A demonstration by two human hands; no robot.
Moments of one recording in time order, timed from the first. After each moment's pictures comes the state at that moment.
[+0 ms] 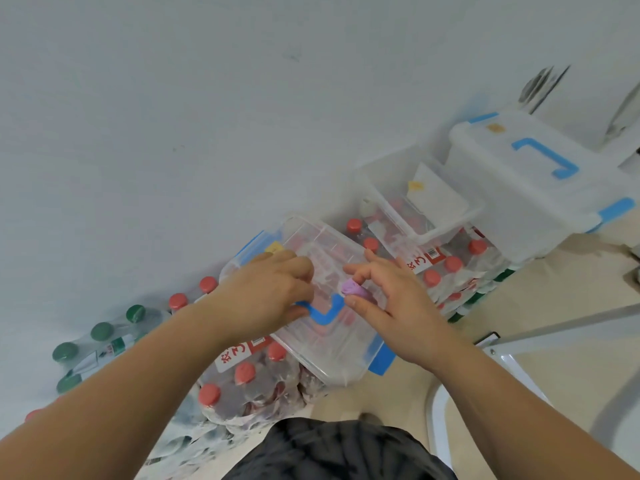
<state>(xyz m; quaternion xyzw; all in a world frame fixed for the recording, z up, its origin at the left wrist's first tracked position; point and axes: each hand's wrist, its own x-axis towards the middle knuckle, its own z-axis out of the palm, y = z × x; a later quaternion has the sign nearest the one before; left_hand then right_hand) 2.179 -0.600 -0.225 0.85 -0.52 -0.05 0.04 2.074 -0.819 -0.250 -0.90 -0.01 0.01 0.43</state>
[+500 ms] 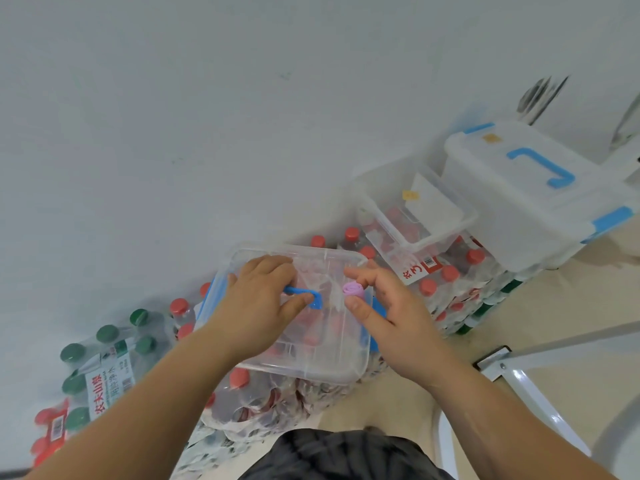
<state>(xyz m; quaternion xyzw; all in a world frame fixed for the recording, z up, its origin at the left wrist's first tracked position) 2.151 -0.611 -0.234 0.95 -0.25 -0.08 0.18 2.060 -0.828 -0.255 -0.82 0.01 -0.02 0.57</state>
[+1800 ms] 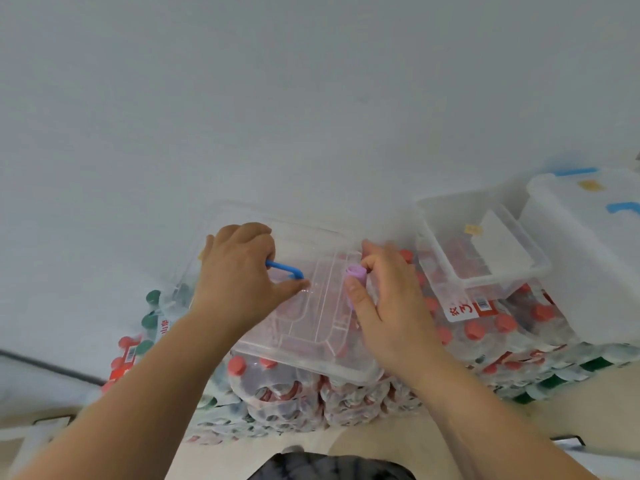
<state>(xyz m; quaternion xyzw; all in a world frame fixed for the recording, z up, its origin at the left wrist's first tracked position) 2.130 -0.579 -0.180 0.98 -0.09 0.18 0.07 2.095 -0.803 -0.225 -0.87 -0.10 -0.07 0.48</state>
